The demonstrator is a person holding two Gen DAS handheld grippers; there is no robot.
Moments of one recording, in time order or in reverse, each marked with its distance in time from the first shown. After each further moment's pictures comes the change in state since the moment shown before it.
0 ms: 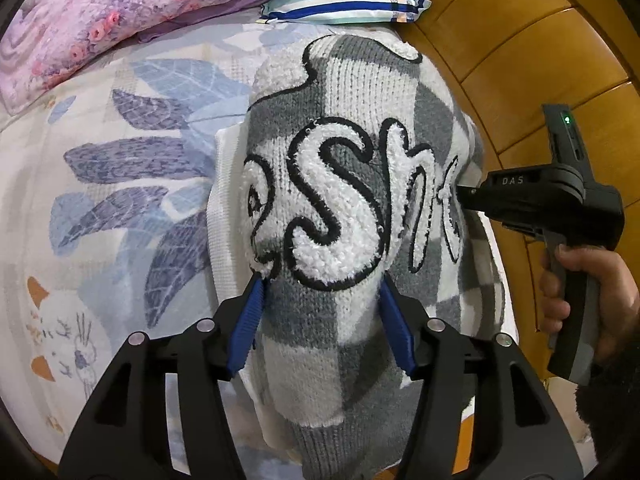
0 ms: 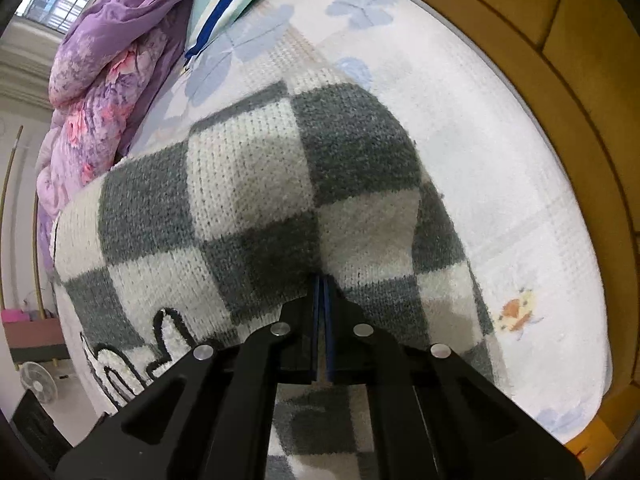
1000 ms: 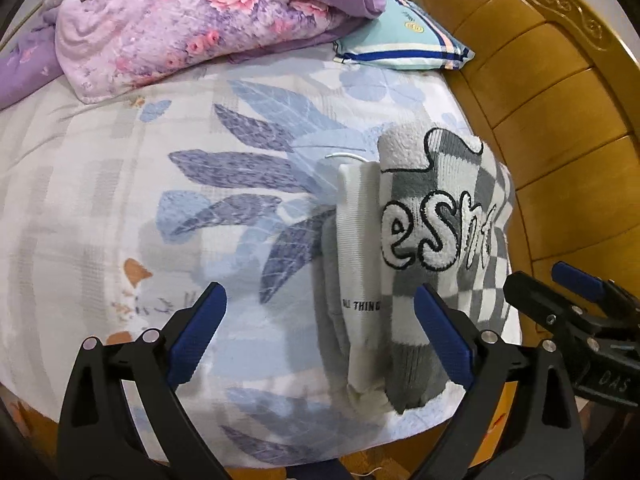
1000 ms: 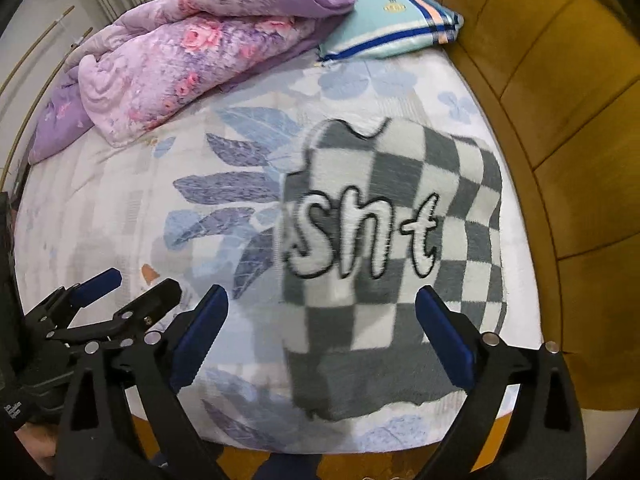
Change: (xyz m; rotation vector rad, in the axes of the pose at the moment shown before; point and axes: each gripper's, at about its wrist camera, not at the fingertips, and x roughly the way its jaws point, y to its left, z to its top) left arm -0.133 0.089 -0.006 -0.092 -0.053 0.097; right arm -0.105 0.211 -0.153 -0.395 -0.115 -0.234
